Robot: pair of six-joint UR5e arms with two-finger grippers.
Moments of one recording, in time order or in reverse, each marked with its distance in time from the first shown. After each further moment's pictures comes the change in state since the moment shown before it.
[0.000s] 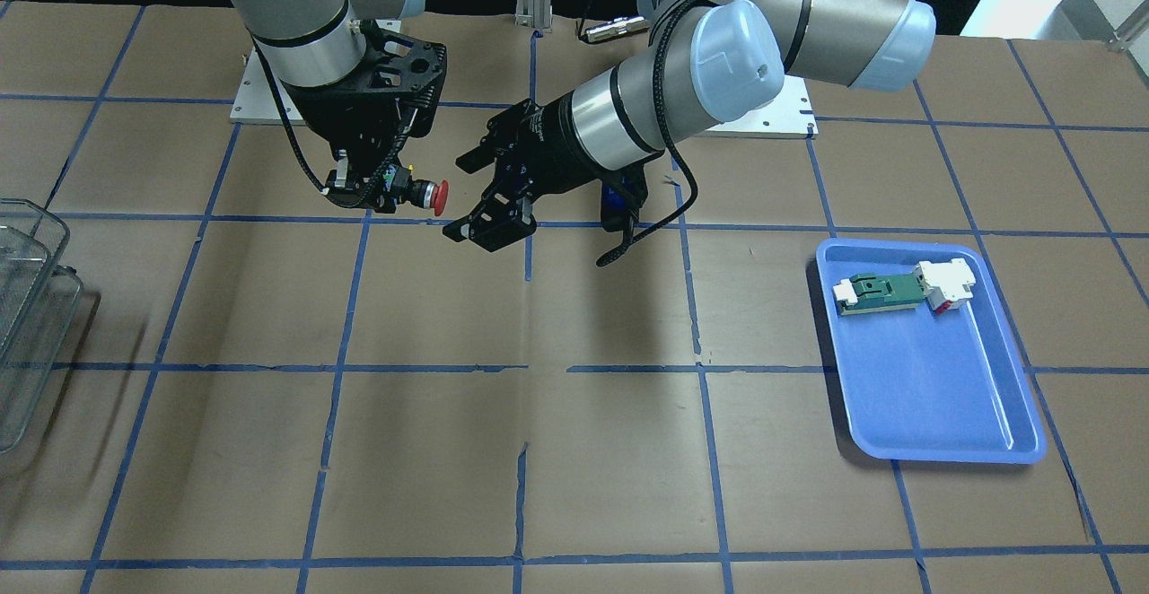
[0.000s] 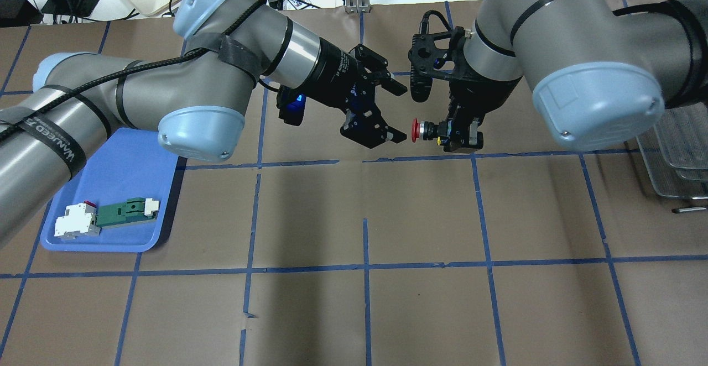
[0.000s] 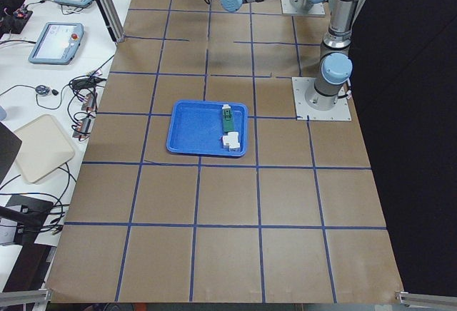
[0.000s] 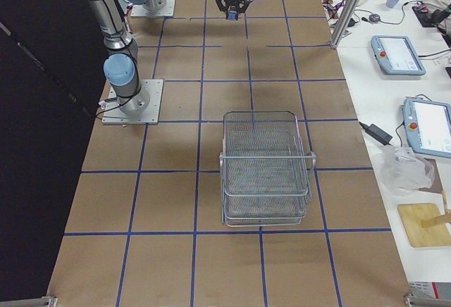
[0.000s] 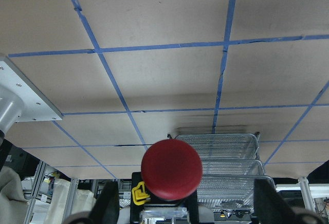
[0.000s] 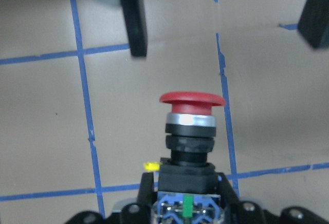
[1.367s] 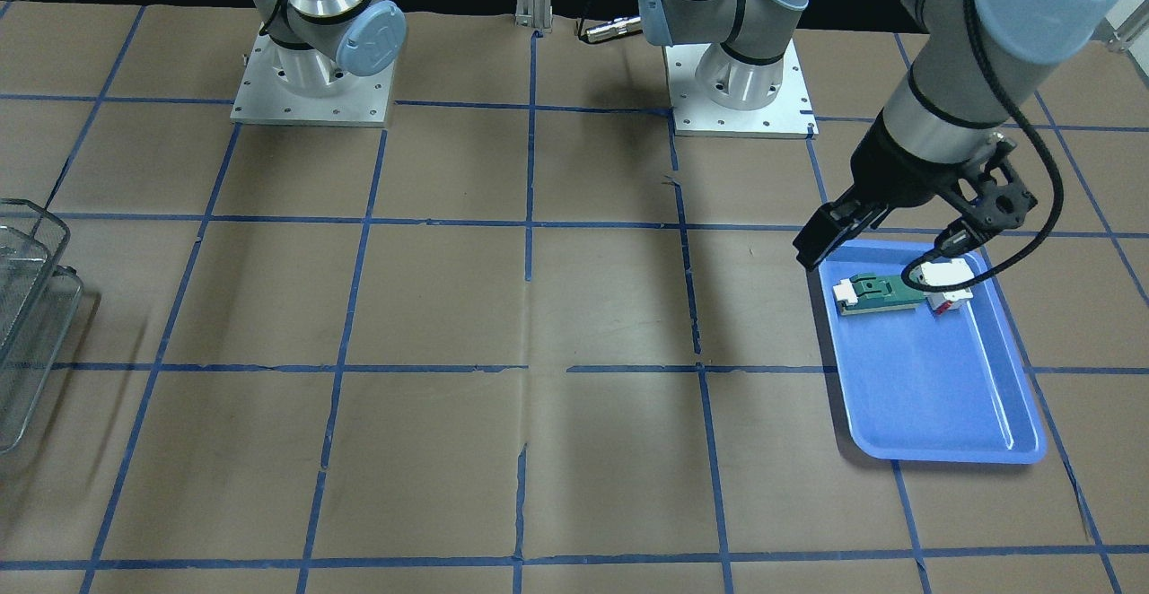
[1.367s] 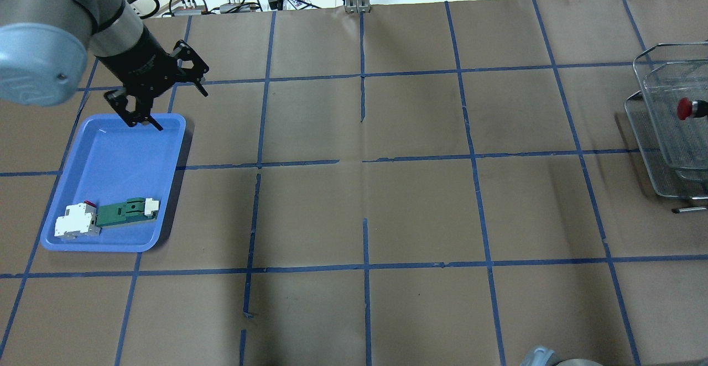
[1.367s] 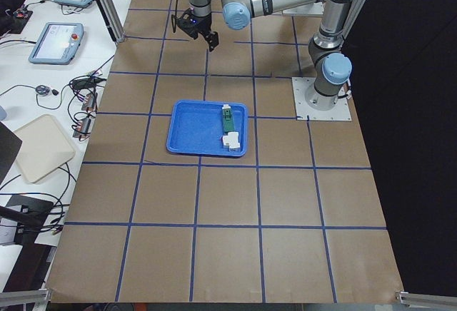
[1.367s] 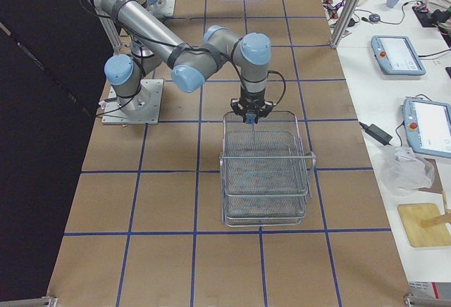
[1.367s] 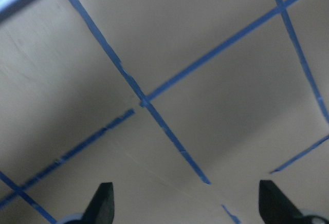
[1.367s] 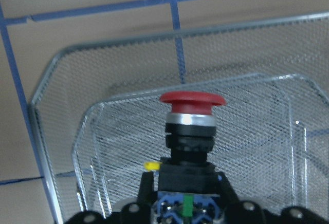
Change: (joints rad) left arm 0.316 0.098 0.177 -0.458 0.832 1.356; right arm -0.834 0.193 -0.077 -0.209 -0.095 -0.817
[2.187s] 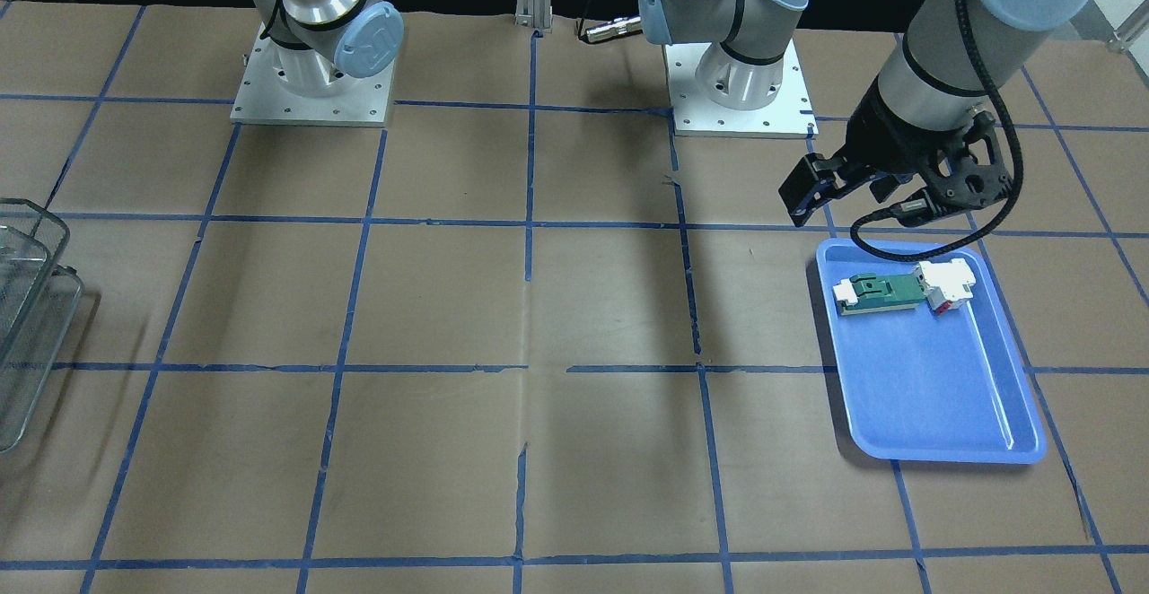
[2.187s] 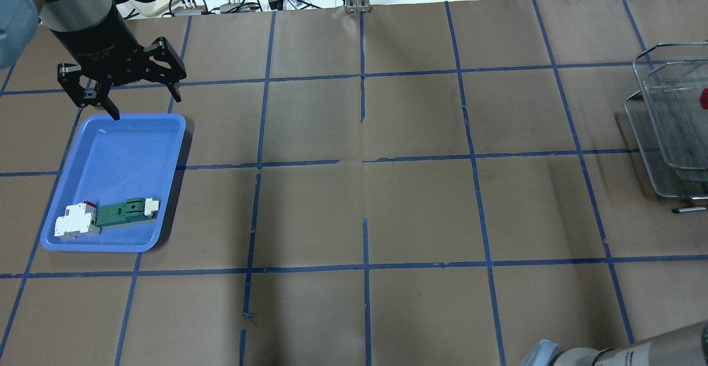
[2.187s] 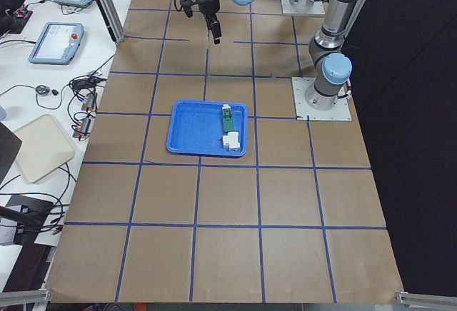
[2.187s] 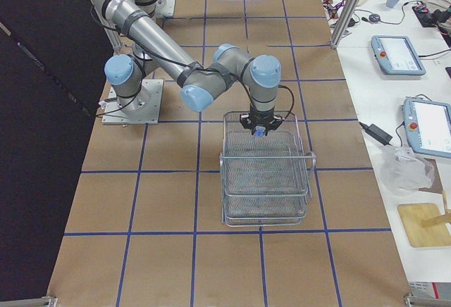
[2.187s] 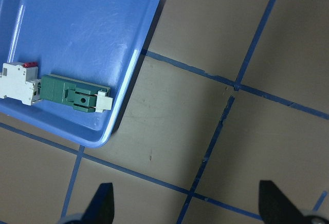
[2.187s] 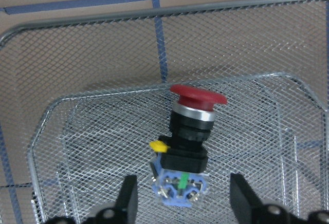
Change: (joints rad) left arm -0.022 0.028 -0.006 -0.096 0.022 0.244; right arm -0.012 0.076 -0.048 0.023 0.066 -0.028
